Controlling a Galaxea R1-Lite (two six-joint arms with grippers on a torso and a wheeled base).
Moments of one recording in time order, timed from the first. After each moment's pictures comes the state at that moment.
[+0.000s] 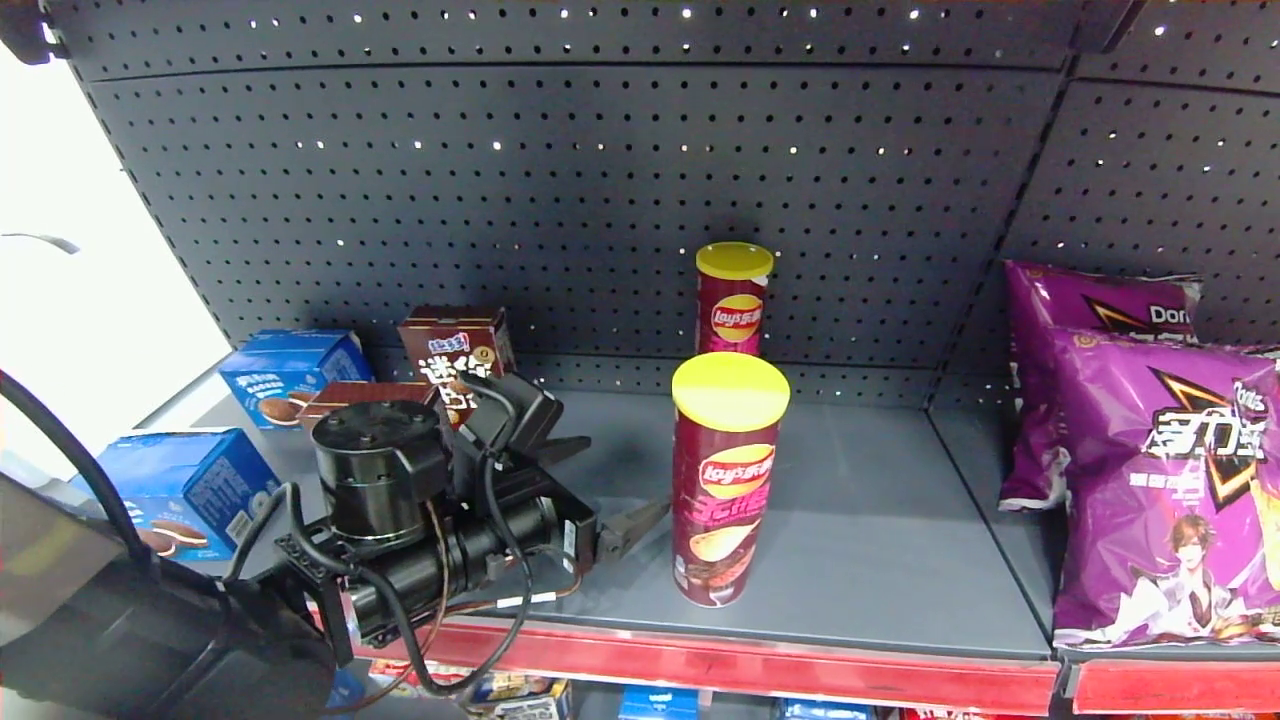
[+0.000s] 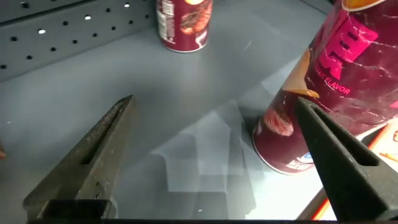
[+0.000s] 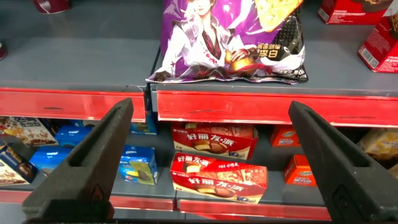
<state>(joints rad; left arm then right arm) -0.53 1.88 -0.57 -1.12 -0.24 0.01 0.00 0.00 0.00 0.00 -0.04 0.01</state>
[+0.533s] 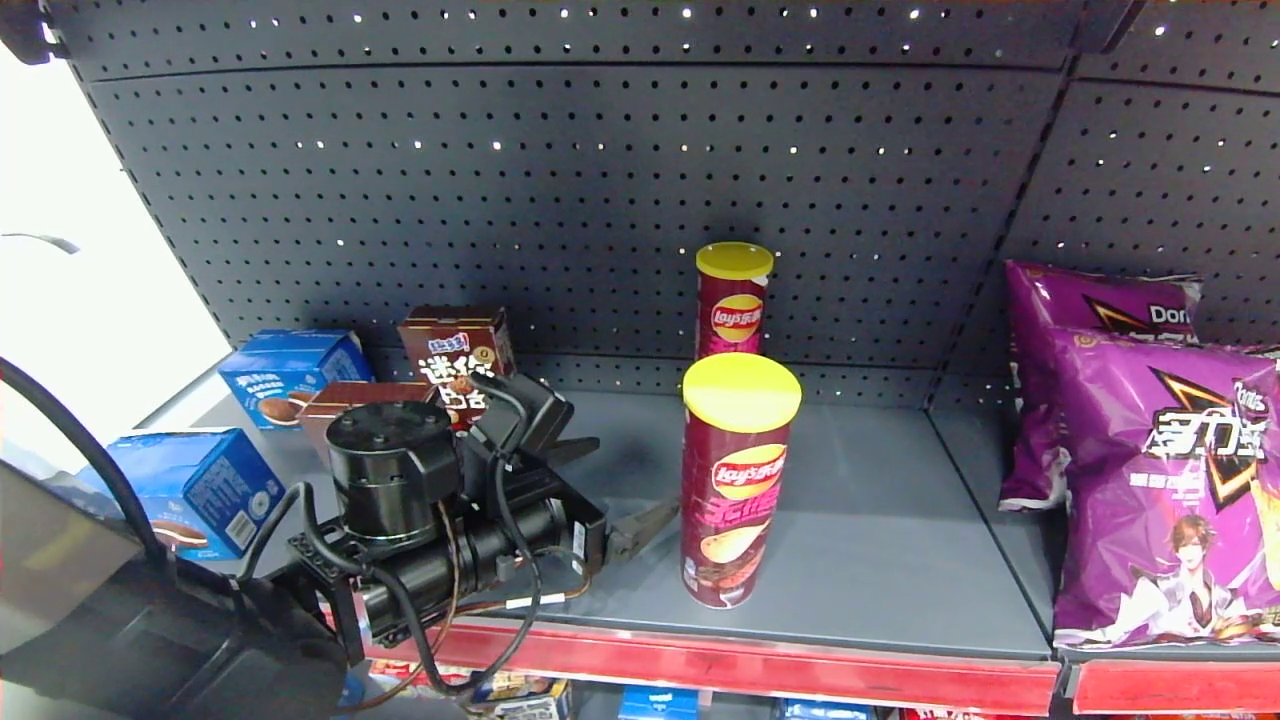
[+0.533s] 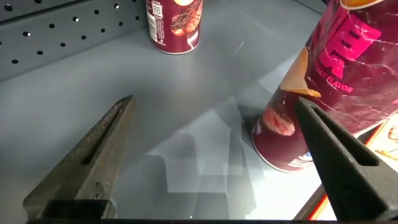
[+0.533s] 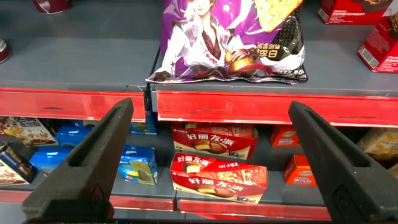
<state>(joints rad) -0.54 1.89 -0.58 -1.12 -0.24 0.01 0.00 0.00 0.00 0.00 -0.04 0.01</state>
